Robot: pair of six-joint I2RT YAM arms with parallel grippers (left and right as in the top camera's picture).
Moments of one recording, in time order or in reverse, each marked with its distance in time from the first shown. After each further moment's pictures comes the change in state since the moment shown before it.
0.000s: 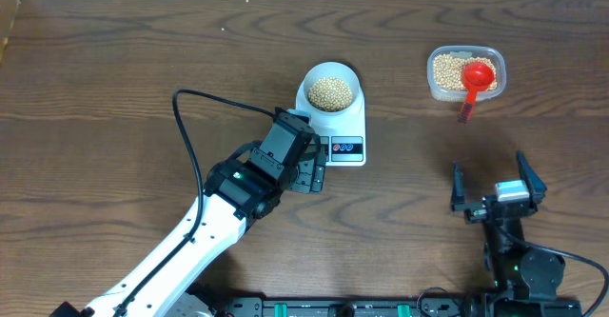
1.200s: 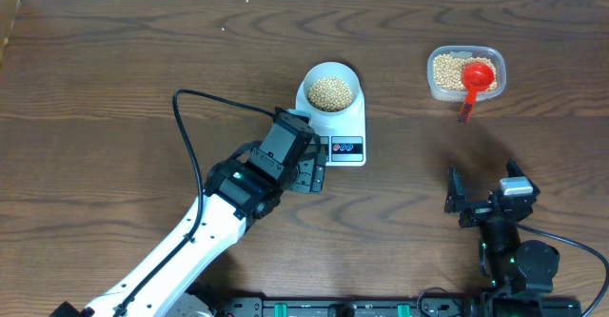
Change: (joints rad) left arm 0.000 0.000 0.000 0.000 0.000 0.000; right arm 0.000 0.000 -0.004 -0.137 0.007 0.183
